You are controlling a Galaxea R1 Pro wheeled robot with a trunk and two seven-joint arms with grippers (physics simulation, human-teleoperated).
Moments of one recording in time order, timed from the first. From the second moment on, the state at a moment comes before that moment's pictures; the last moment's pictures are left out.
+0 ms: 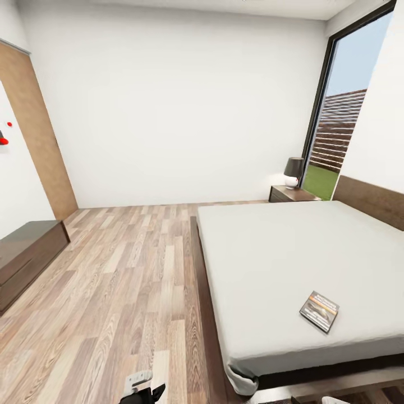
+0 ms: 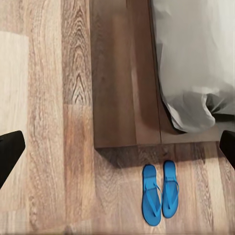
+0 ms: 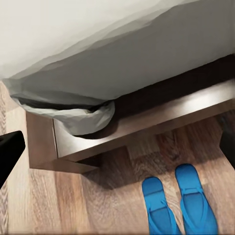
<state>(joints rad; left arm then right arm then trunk) -0.47 0.01 0.52 -0.02 -0.18 -0.15 -0.46 -0.35 -0.22 0.07 -0.06 -0.50 -0.33 0.47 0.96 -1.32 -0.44</state>
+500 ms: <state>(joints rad) -0.47 0.01 0.52 -0.02 -0.18 -0.14 -0.46 -0.35 -0.22 0.07 -0.06 -0.50 -0.33 0.47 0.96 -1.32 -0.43</state>
